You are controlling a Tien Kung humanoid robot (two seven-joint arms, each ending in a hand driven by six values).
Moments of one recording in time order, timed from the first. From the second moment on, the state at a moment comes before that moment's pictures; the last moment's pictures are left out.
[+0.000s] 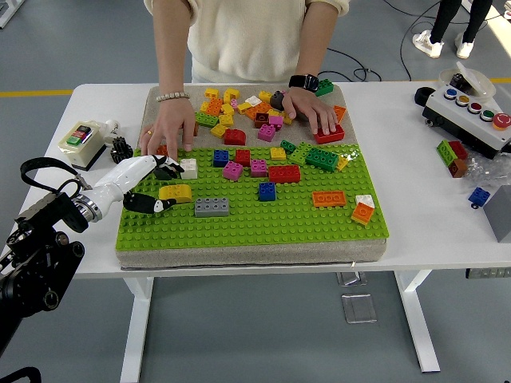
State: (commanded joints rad) left arm -0.49 0.14 -1.40 -0.85 2.27 -0.08 -0.45; right arm 0.16 -0.10 1.40 0.18 -0.43 -0.25 0.00
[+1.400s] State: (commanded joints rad) left arm -0.53 0.13 -1.38 -0.77 2.27 -0.08 -0.45; right arm 0.16 -0.10 1.39 0.18 -0.42 -0.25 0.00
